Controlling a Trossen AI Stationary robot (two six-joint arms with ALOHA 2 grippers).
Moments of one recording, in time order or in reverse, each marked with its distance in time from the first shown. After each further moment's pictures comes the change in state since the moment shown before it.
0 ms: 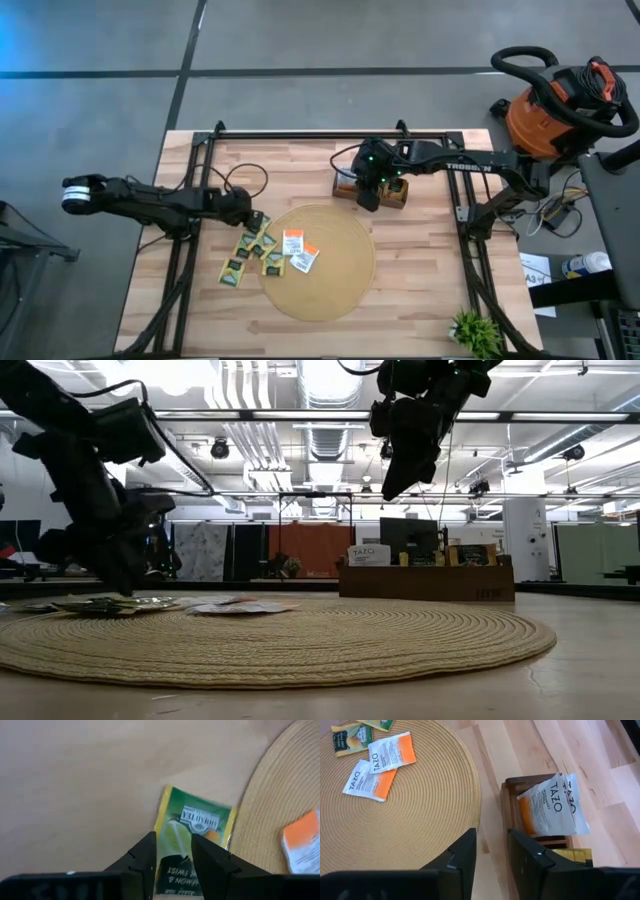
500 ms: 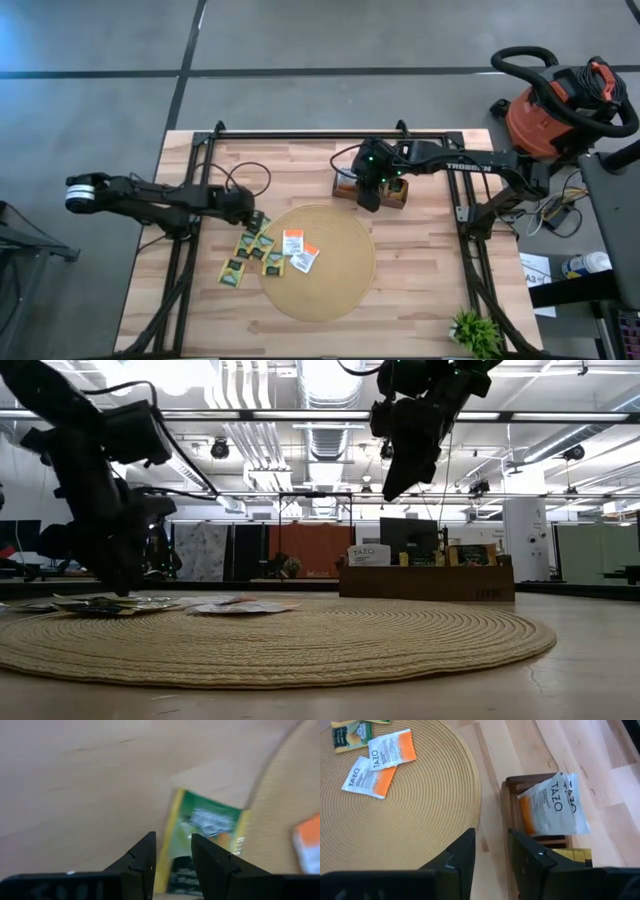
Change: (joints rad) left arm 0.010 0.043 0.051 -0.082 0.006 0.029; right arm 0.000 0.001 0.000 -0.005 -0.002 -0.015
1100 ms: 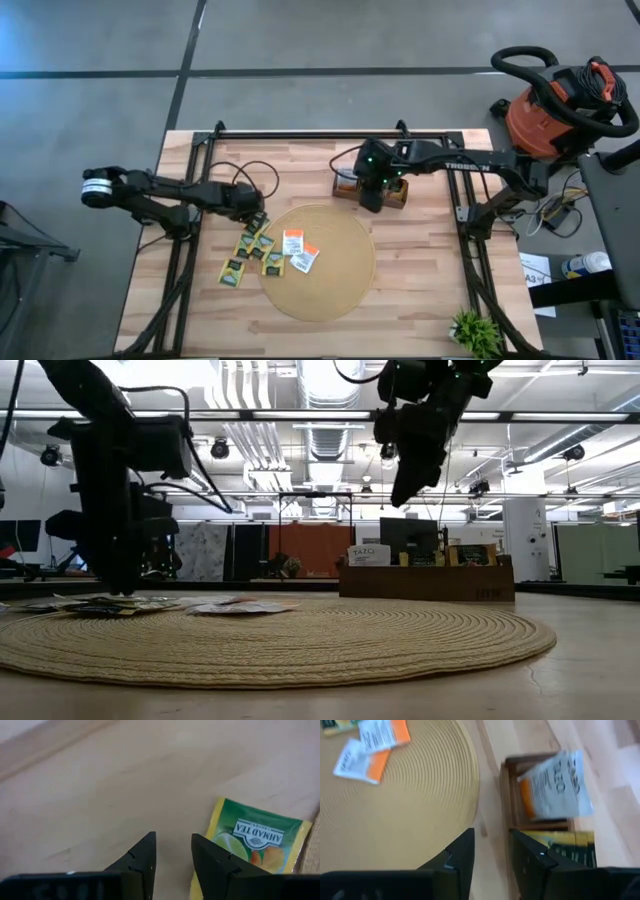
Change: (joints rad) left arm 0.000 0.195 0.150 -0.210 -0.125 0.085; right arm -0.005 0.008 0.000 -0.056 -0.001 0.001
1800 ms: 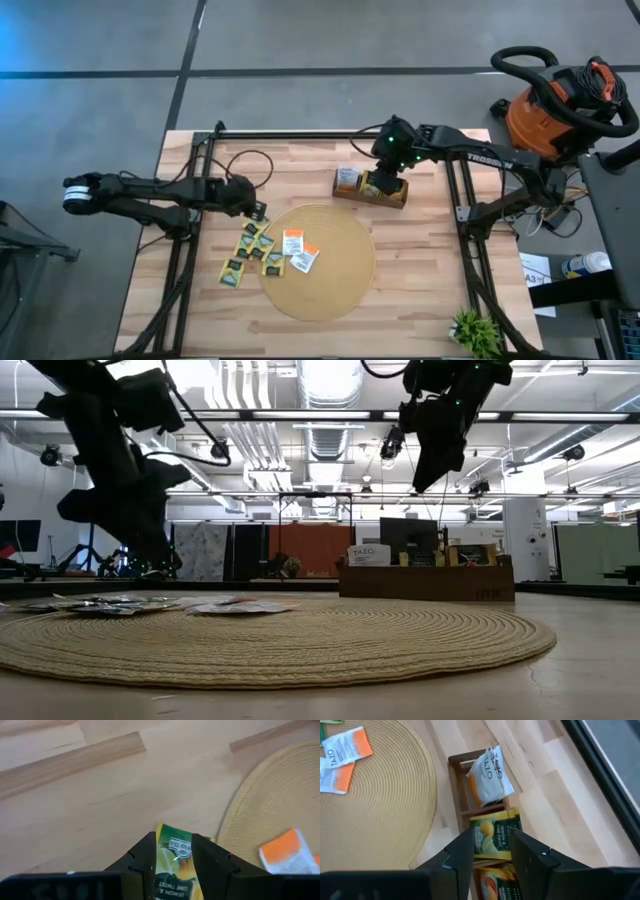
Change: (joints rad) left arm -0.001 -0.221 0.026 0.029 0.000 -0.022; right arm -0.136 -0.135 0.000 -0.106 0.052 -0.028
